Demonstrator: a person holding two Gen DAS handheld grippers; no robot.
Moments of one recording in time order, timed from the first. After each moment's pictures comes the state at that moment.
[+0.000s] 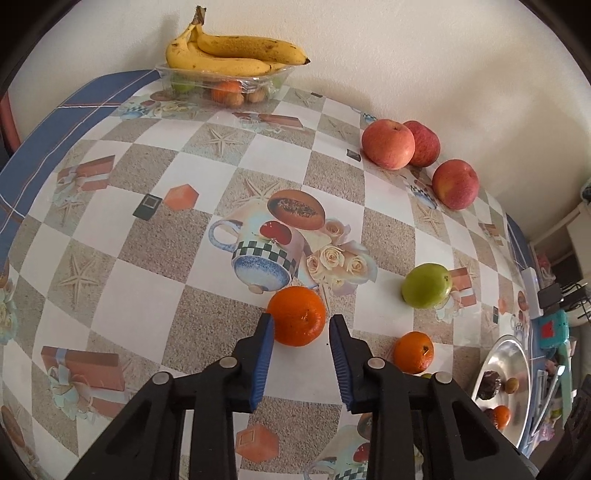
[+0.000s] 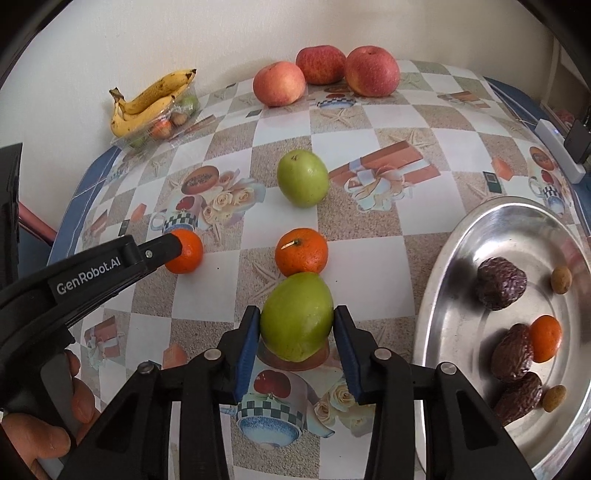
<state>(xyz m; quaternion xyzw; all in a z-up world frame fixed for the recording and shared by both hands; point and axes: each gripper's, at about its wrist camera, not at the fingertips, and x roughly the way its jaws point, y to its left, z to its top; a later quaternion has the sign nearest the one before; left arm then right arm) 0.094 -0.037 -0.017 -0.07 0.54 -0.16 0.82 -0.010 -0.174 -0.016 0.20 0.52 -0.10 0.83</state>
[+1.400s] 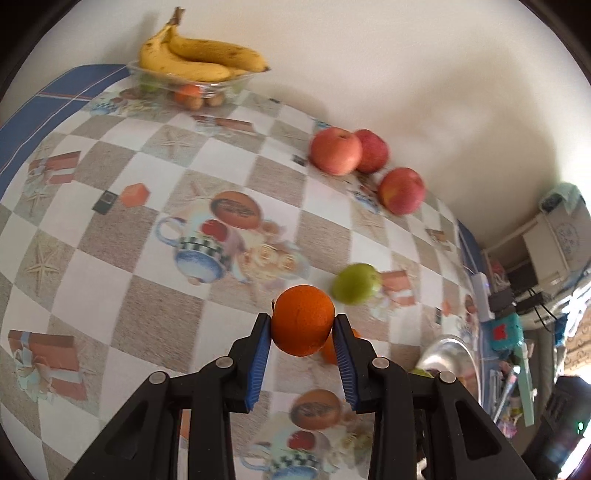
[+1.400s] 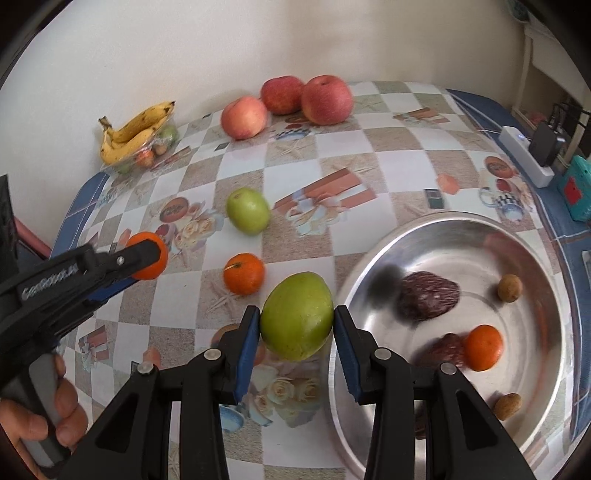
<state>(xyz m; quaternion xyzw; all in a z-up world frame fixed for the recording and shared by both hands) 0.079 -0.054 0.007 -0.13 0.53 -0.23 0.80 -0.040 -0.217 0.006 0.19 0.49 -0.13 0.84</state>
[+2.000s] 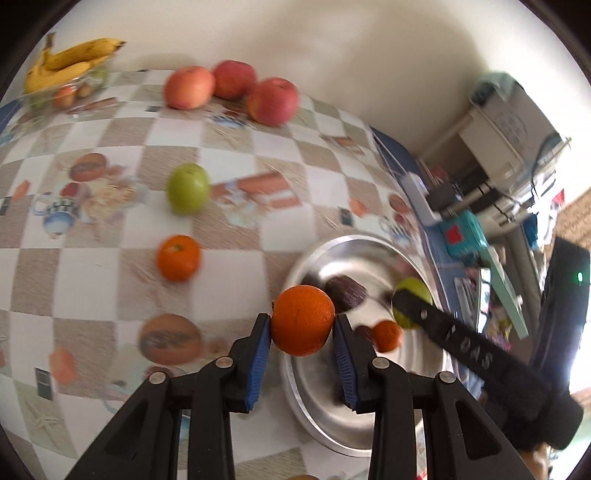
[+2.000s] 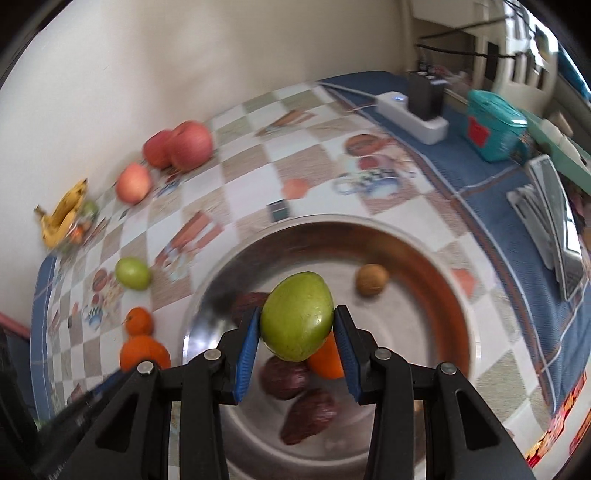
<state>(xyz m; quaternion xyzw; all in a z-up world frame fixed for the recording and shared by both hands) -0.006 -0.157 0.012 -0.04 0.55 -0.37 0.75 -0.104 -0.322 0.013 0.28 0.46 -0.26 0.80</state>
